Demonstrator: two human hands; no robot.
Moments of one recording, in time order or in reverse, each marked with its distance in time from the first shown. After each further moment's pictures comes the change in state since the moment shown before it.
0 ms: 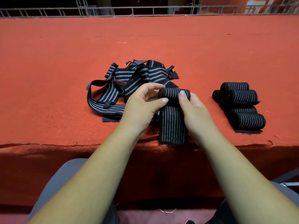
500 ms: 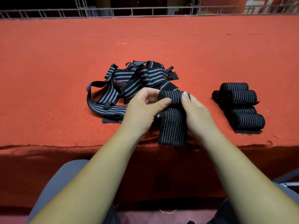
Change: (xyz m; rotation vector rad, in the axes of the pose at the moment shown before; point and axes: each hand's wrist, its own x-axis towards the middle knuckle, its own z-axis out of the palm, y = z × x) left_hand -0.002 -0.008 0.000 0.062 0.031 -0.014; right_hand 0.003 0.003 -0.007 -0.033 -0.016 0.017
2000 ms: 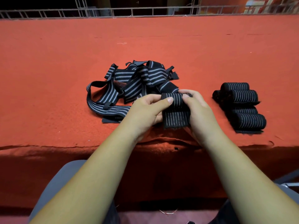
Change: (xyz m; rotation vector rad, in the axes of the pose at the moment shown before) left_hand -0.002 0.008 0.001 -0.080 -0.139 -0.172; right_hand 0.003 -0.004 0.001 0.097 0.069 0.004
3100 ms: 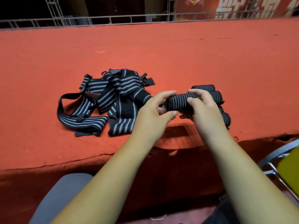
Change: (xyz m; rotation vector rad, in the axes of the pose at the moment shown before) left_hand 0.011 -0.010 0.093 0.356 0.005 0.295; right_hand -0.007 -0.028 -0.083 -0.086 0.210 -0.051
